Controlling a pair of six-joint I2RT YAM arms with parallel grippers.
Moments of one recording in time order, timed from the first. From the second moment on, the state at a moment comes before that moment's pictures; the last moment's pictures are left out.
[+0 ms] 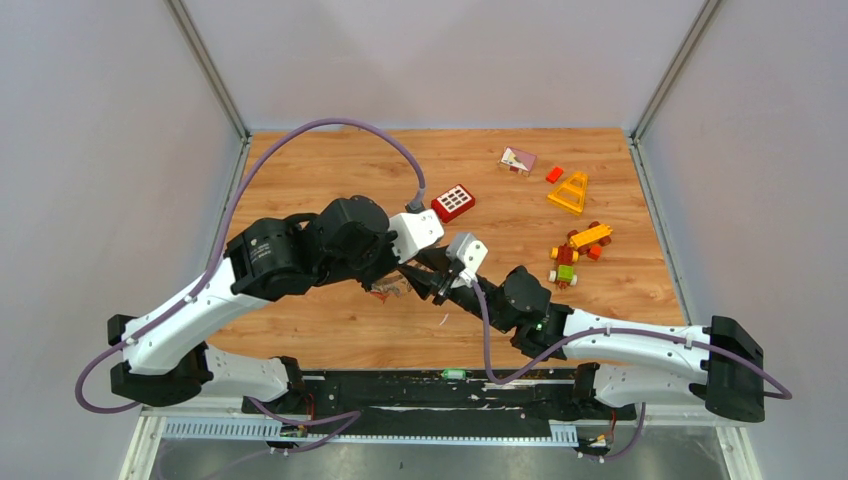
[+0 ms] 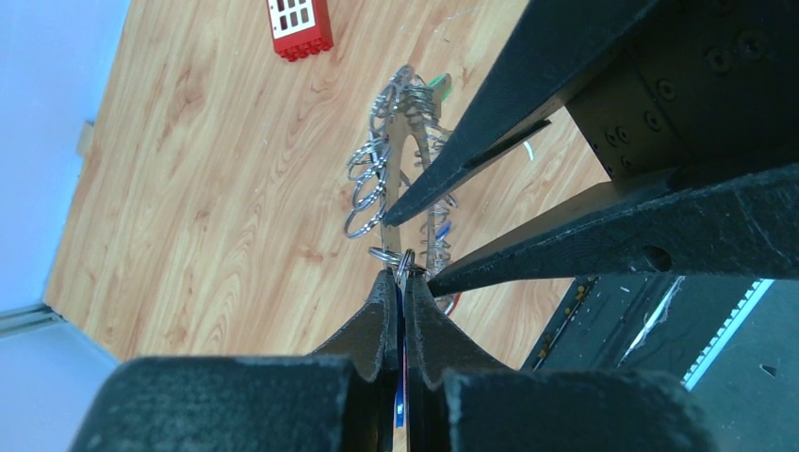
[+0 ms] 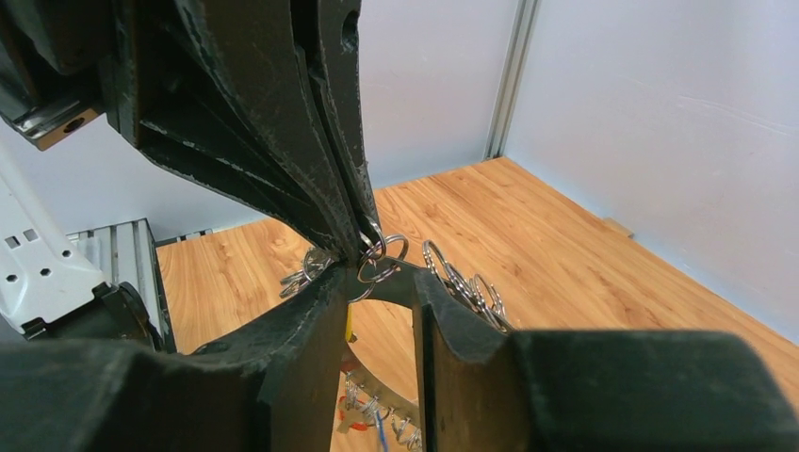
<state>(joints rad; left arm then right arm) -1.16 1.23 1.70 -1.20 -0.25 0.17 1.22 1.11 0.70 0.66 0.18 -0.11</state>
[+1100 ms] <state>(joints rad) -1.15 1.30 1.76 -1.26 -0.21 0.21 1.23 1.09 0.69 0.61 0.21 -0.18</state>
